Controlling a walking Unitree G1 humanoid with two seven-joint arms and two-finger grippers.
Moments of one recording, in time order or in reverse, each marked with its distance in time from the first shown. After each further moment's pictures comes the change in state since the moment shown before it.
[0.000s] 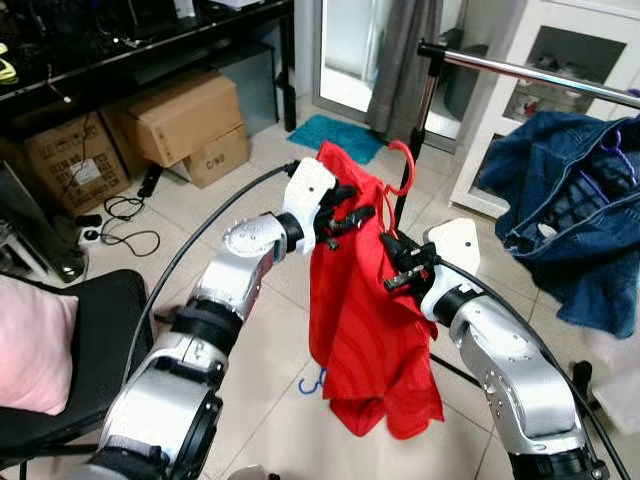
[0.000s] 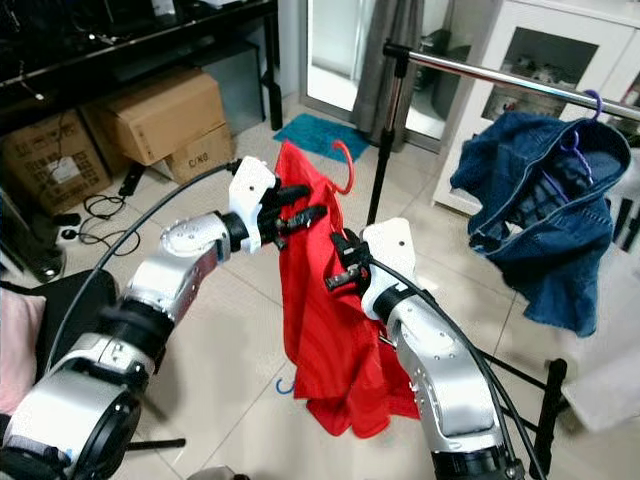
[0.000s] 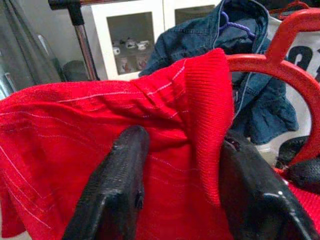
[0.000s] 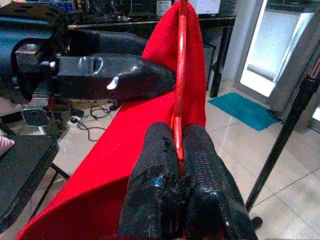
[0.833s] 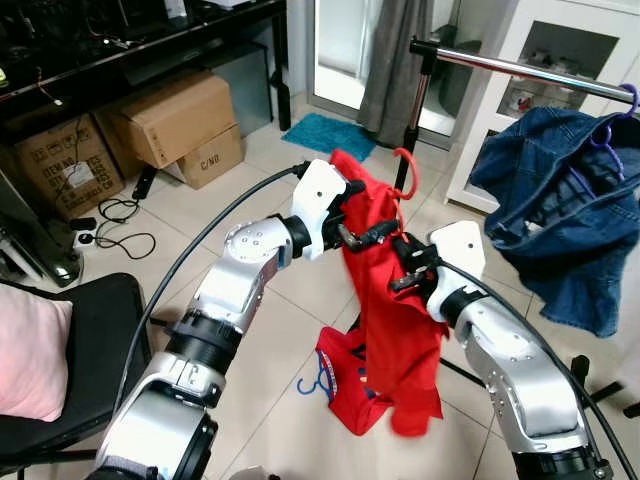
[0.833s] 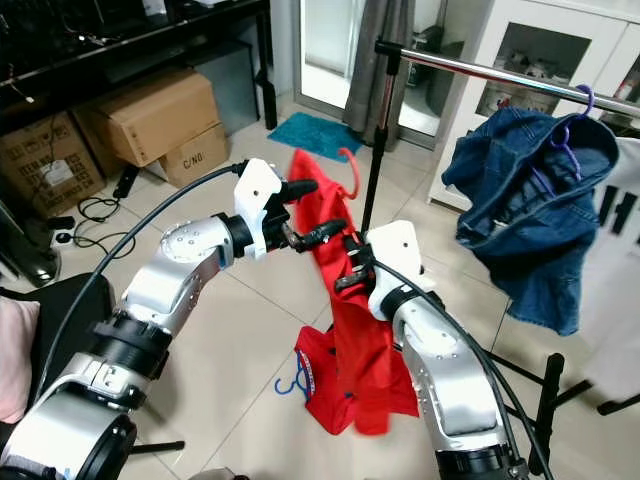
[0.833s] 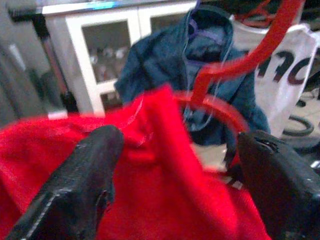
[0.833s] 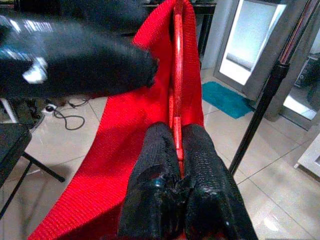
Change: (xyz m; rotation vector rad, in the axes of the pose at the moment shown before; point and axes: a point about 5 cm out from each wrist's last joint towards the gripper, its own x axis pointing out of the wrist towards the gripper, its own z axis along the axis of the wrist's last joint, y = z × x) left arm -0.005 -0.019 0.006 0.005 -0.021 -0.070; right arm -0.001 -0.008 -0.006 -0.052 0.051 -0.068
